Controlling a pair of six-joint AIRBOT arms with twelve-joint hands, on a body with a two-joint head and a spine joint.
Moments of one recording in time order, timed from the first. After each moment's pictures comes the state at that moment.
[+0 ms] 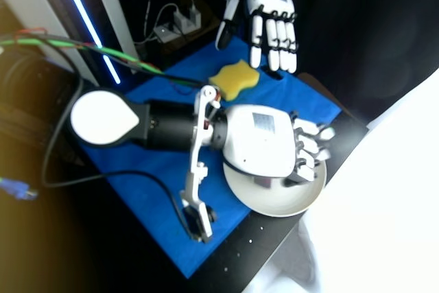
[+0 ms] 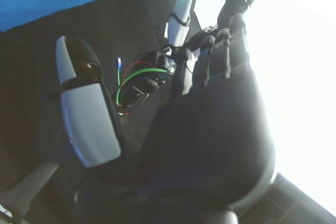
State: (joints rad) left arm 0.79 -0.82 1.01 0.10 -0.72 0.90; right arm -0.34 -1.62 1.94 -1.06 0.37 0.07
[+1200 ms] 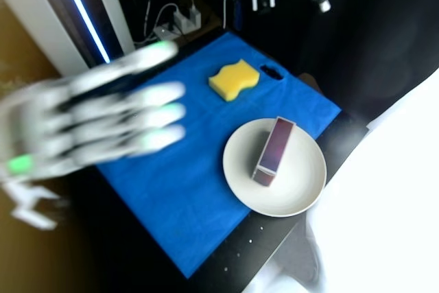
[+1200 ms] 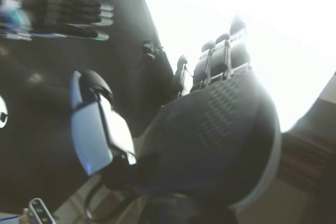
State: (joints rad) left arm 1.22 -0.82 0.89 -0.37 -1.49 0.84; right arm -1.15 -1.01 1.29 0.12 1.52 -0.22
